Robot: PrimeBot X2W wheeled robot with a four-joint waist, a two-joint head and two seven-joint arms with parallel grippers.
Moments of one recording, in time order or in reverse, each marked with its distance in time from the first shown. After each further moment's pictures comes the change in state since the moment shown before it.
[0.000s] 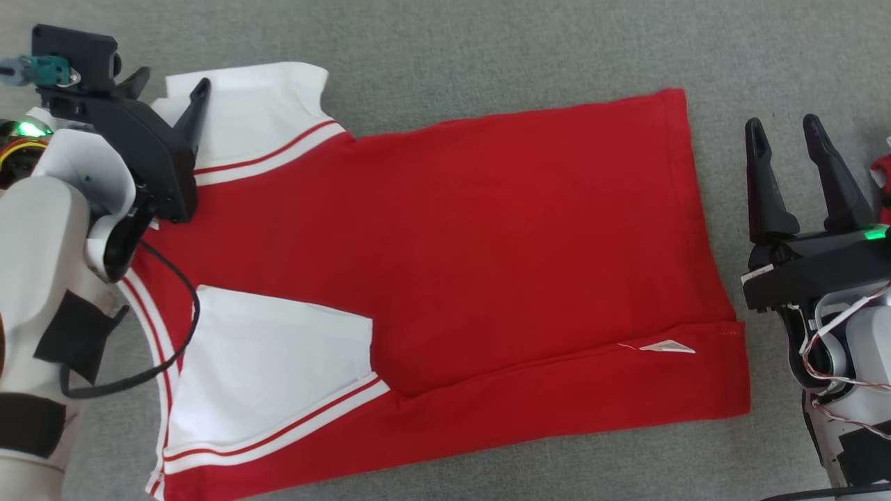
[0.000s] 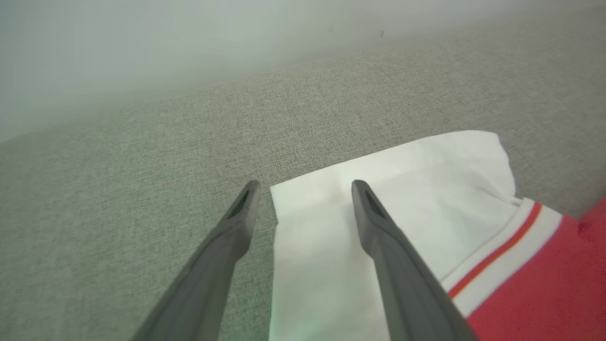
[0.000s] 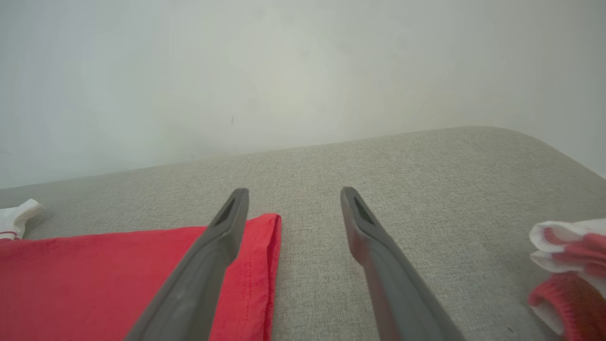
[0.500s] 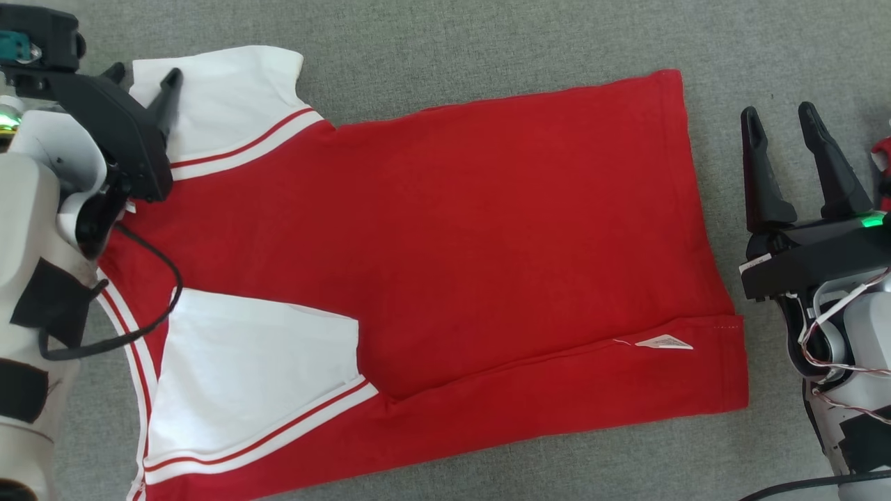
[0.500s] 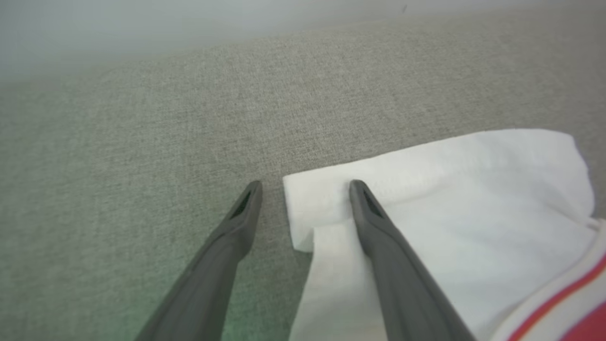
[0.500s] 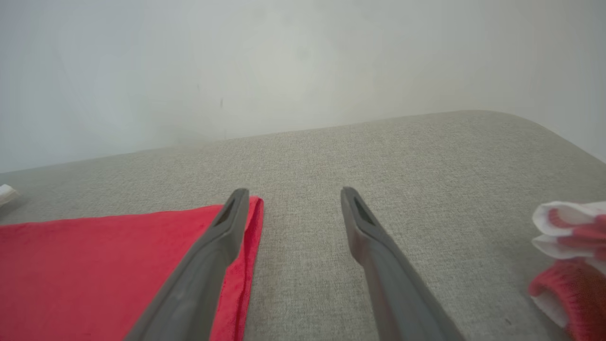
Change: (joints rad) left arm -0.100 -0.011 0.009 0.193 -0.041 -0.030 0.019; right arm -0.045 -0.028 0.048 0.047 0.034 0.000 -0.026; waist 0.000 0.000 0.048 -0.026
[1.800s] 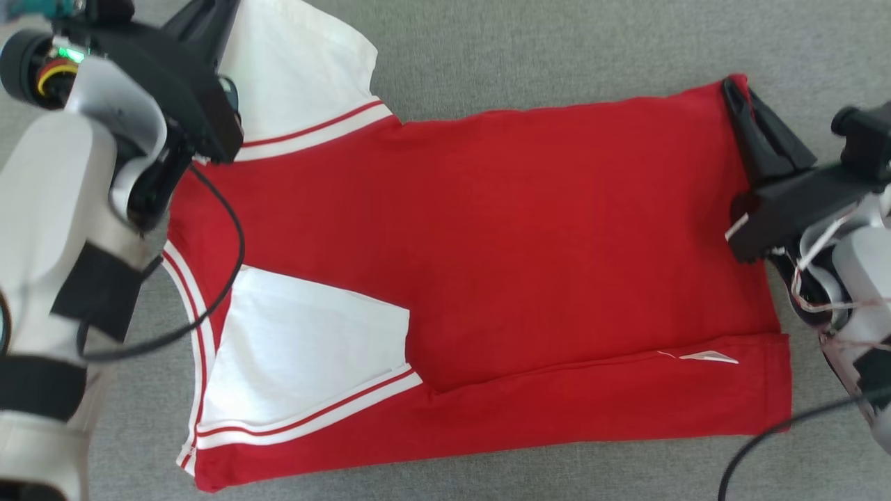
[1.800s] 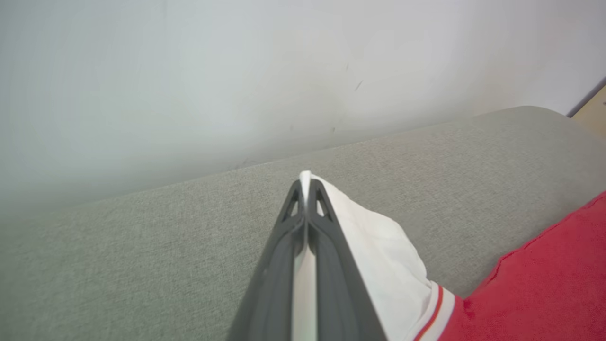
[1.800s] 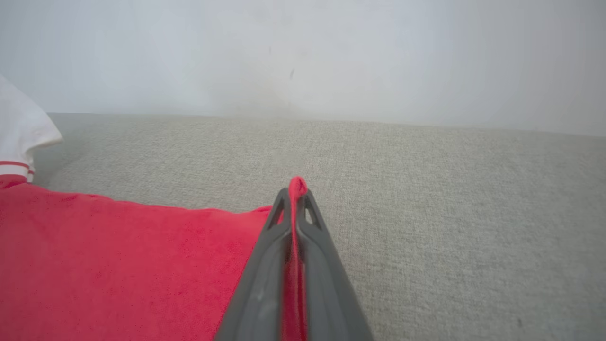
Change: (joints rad) left arm -0.036 -0.059 -0.052 -0.177 -0.070 -0.053 -0.144; right arm -0.288 -0.163 0.395 0.269 0.207 0.000 -0.010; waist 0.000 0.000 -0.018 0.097
